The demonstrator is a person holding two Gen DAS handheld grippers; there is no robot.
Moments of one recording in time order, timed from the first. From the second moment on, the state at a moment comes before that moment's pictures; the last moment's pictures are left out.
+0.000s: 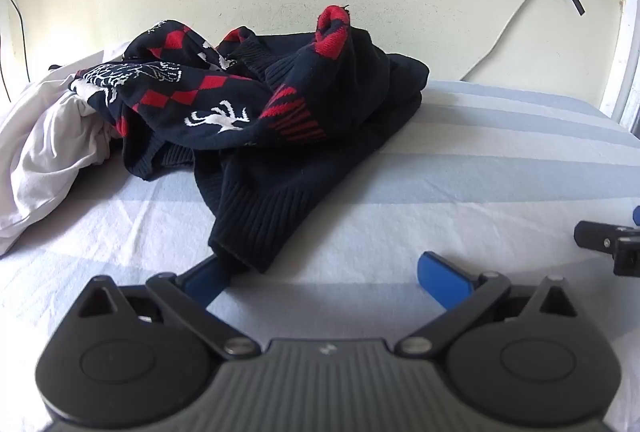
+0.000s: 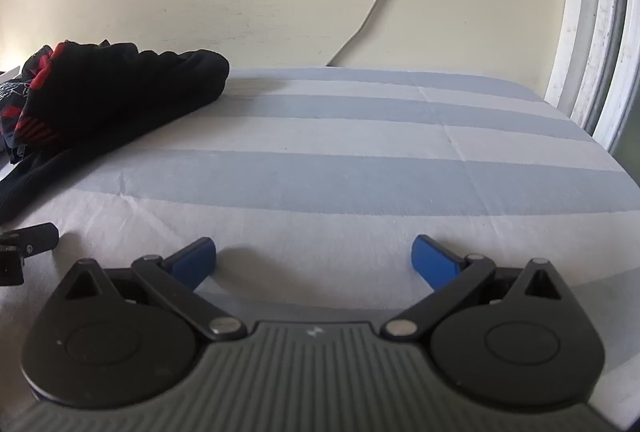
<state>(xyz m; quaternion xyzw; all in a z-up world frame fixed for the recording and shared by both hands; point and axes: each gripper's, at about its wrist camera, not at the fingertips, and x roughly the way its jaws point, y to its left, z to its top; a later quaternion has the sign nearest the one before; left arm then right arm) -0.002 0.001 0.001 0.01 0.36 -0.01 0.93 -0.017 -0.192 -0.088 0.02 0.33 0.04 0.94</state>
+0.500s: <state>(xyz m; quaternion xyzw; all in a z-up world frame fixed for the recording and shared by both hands) -0.083 0.080 0.026 -0.04 0.17 0.03 0.98 -0.035 -0.129 -0.028 0.05 0.22 0.14 0.96</state>
